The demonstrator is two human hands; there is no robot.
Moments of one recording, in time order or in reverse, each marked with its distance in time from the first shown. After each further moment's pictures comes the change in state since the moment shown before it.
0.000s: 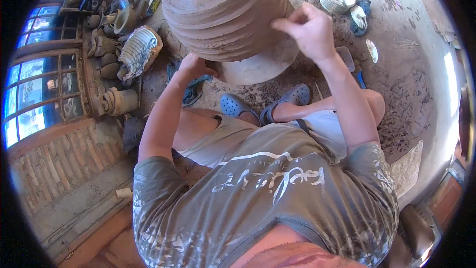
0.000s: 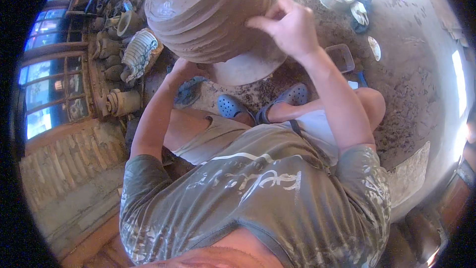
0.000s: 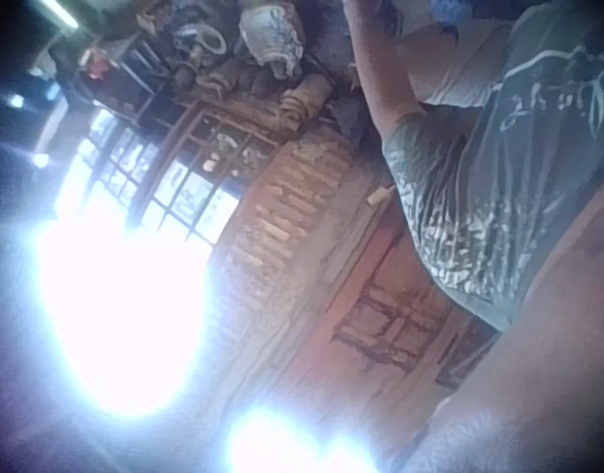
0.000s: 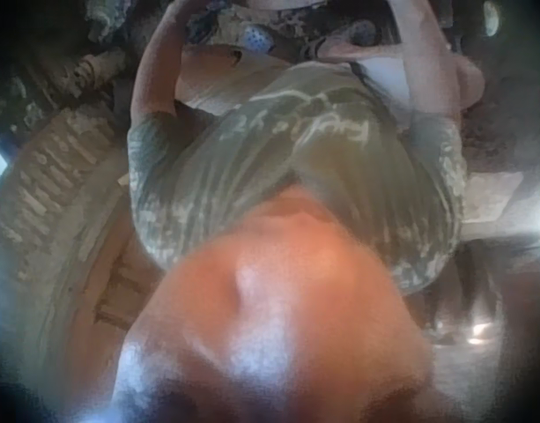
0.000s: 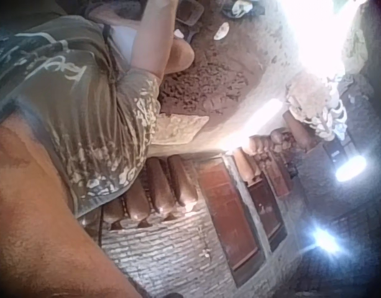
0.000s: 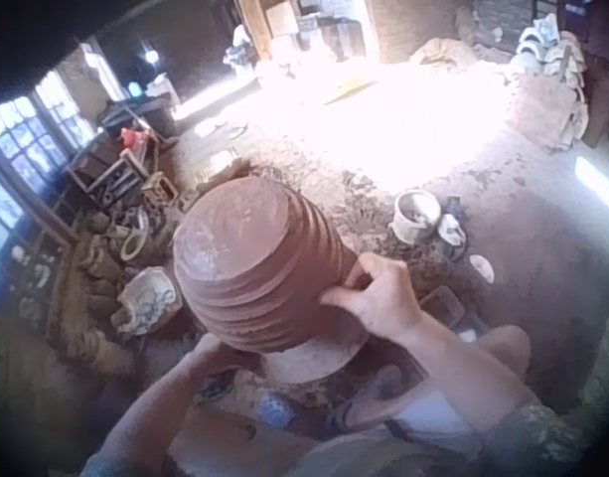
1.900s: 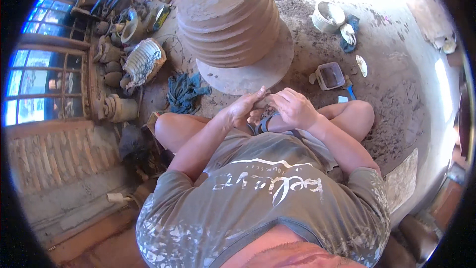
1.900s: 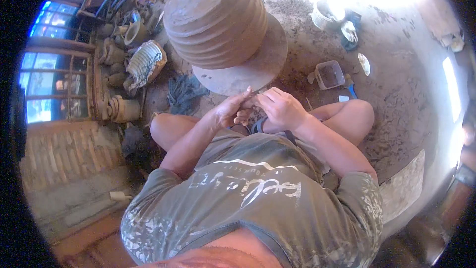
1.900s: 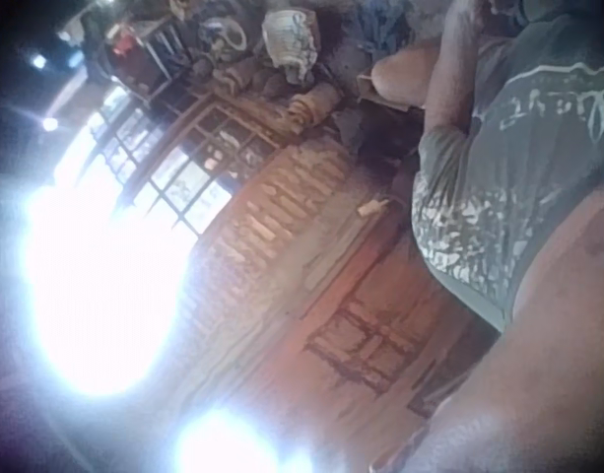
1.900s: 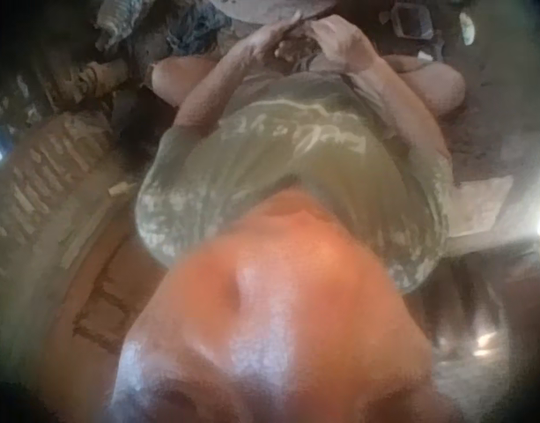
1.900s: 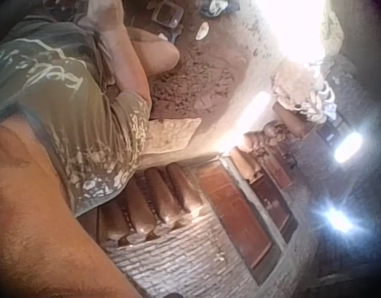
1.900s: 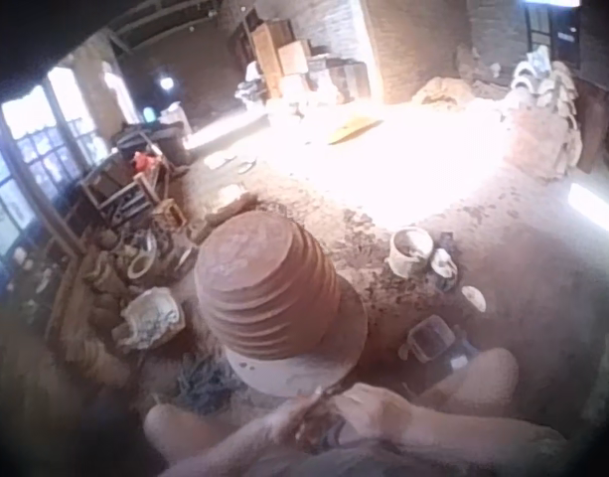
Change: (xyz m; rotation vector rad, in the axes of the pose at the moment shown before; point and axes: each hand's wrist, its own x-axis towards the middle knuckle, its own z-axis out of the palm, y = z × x) left_hand -0.034 0.217 0.032 -1.910 -0.642 -0.423; right_hand -0.157 0.025 -0.003 -0.095 -0.373 -0.523
